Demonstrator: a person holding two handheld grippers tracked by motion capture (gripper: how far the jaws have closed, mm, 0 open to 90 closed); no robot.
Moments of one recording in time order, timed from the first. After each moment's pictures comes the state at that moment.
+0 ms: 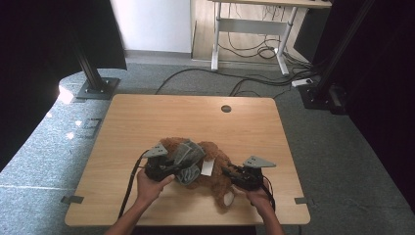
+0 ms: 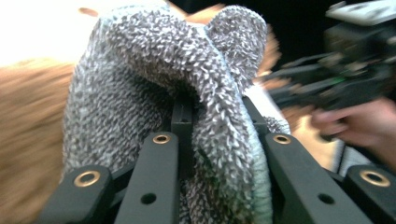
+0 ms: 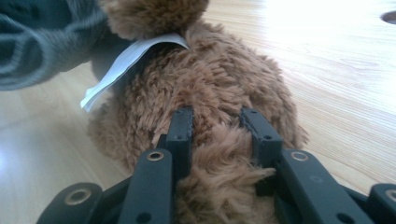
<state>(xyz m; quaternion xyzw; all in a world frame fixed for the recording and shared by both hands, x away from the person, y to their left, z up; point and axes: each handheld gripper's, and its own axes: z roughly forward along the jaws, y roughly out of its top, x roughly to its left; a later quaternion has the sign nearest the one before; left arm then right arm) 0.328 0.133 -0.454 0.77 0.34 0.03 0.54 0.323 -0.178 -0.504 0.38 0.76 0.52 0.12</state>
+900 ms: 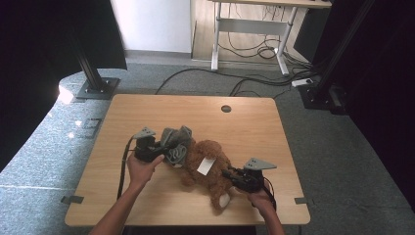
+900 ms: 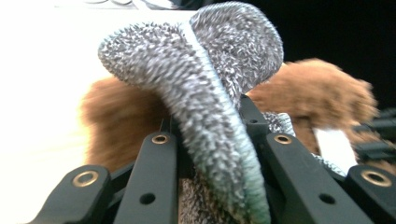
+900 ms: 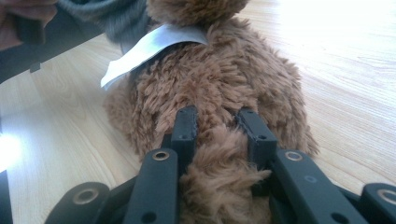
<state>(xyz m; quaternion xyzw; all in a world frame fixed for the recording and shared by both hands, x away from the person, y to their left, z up) 0.383 0.194 -0.454 0.73 0.44 0.08 0.51 0.321 -0.183 -0.511 0.36 0.76 0.53 0.11</state>
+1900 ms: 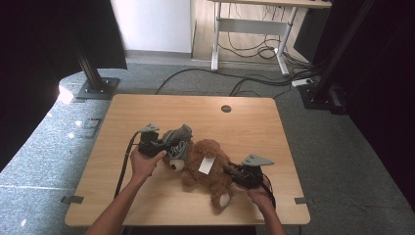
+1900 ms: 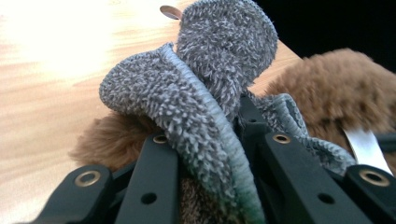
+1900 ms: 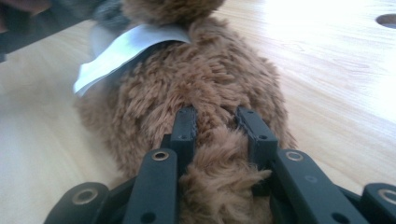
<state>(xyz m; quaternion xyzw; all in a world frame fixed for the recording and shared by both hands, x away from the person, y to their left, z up) 0.399 0.184 -0.467 0.75 0.44 0.06 0.50 0.335 -0.180 -0.507 0.37 0.77 0.50 0.14</state>
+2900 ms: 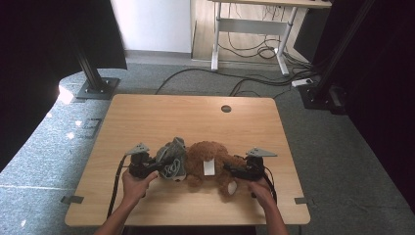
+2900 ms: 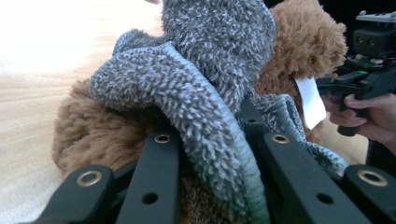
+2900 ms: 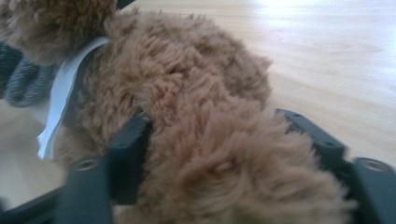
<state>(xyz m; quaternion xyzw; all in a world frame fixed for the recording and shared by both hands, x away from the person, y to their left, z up) 0.339 0.200 -0.486 0.73 0.43 0.03 0.53 0.357 -0.192 -0.516 0.42 0.74 0.52 0.09</state>
